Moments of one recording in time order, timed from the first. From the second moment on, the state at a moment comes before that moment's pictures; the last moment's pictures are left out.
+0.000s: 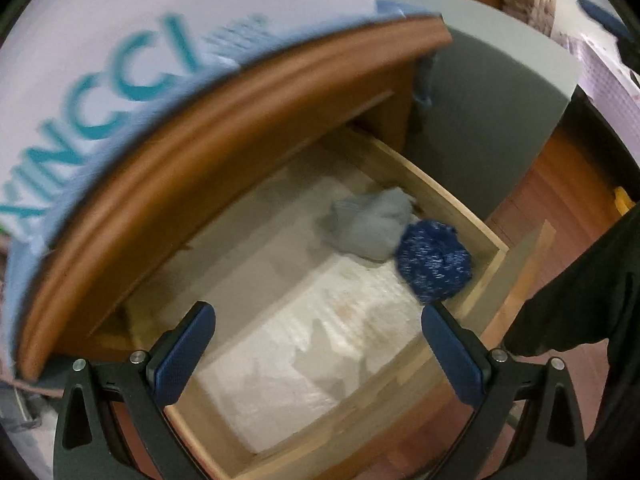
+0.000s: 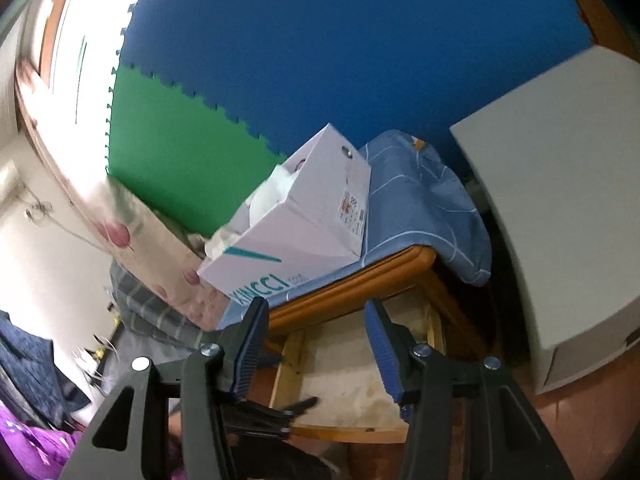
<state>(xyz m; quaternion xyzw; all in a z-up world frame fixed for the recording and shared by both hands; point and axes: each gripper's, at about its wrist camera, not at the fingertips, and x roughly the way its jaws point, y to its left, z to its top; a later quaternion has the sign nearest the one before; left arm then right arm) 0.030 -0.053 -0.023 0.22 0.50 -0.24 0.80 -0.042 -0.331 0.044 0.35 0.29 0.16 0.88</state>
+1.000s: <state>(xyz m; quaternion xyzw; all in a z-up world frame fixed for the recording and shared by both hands) 0.081 -0.058 -0.121 -0.32 0.63 -0.02 0.70 -0.071 -0.380 0.029 0.46 0.25 0.23 0.82</state>
